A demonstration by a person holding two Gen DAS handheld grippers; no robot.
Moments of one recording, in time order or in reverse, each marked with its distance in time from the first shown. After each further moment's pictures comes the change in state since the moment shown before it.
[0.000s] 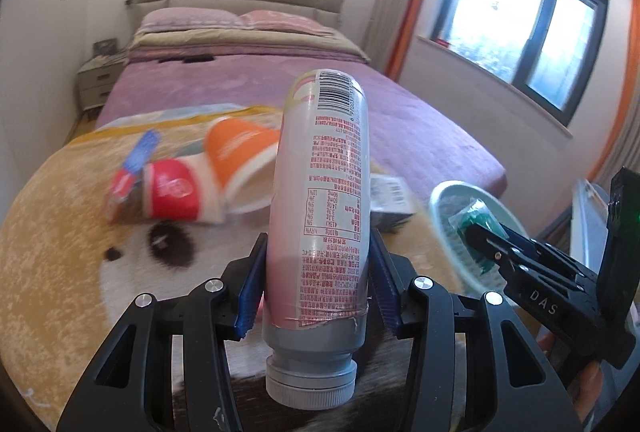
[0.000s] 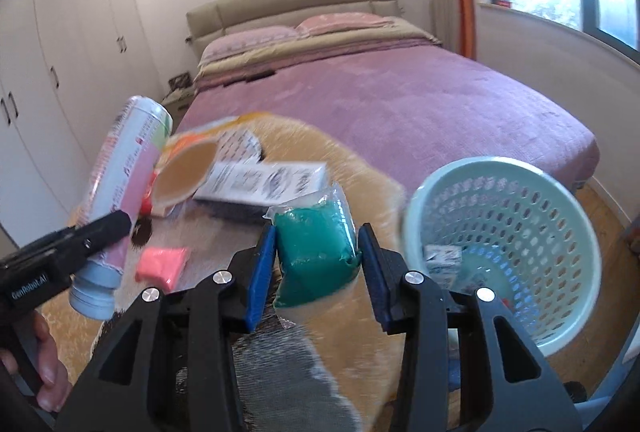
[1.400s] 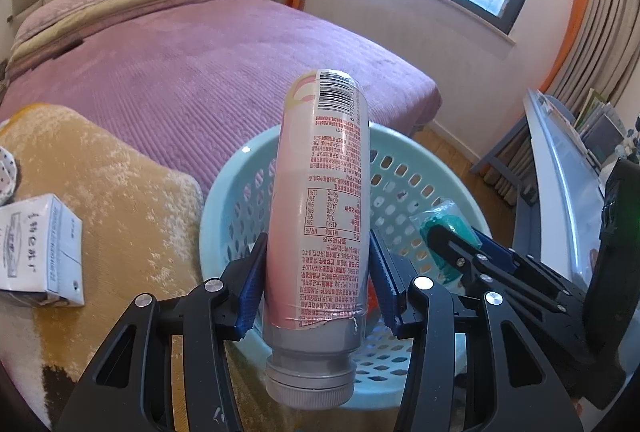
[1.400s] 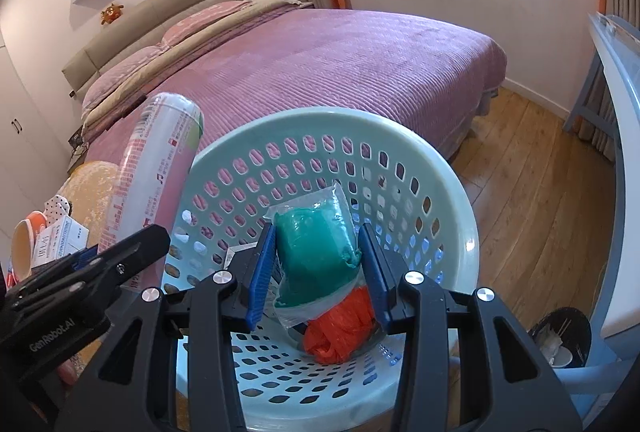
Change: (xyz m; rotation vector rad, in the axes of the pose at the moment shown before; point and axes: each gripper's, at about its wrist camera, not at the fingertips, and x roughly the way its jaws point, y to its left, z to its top) left arm 0.187 -0.196 -0.011 0.208 0.259 -0.214; right arm 0.041 -0.206 -0.027 0.349 0.100 -0.247
